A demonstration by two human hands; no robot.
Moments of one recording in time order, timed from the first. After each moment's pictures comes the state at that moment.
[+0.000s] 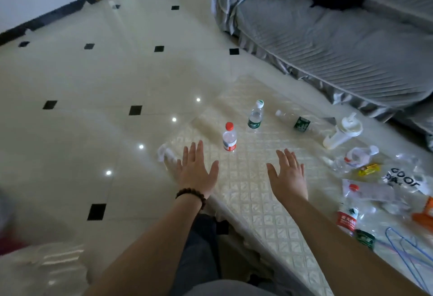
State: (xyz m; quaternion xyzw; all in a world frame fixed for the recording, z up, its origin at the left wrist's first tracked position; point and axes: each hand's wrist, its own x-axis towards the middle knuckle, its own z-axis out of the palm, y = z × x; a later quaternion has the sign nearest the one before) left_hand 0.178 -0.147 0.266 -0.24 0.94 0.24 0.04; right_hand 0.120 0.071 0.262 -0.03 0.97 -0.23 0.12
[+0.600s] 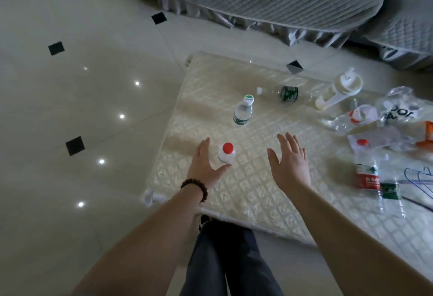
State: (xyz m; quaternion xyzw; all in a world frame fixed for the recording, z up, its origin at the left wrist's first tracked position) left_hand -0.037 -0.246 0.157 -0.06 0.88 0.41 0.25; right_hand -0.004 -0.035 0.200 0.20 0.95 -0.23 0.11
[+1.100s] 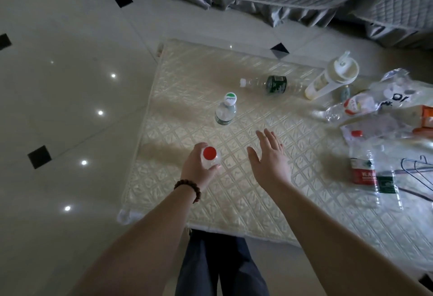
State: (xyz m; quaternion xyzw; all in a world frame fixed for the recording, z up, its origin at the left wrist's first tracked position) left_hand -0.085 -0.206 0.083 -0.04 0.87 0.42 0.26; right_hand -0.047 -0.029 0.149 0.22 0.93 -0.28 0.14
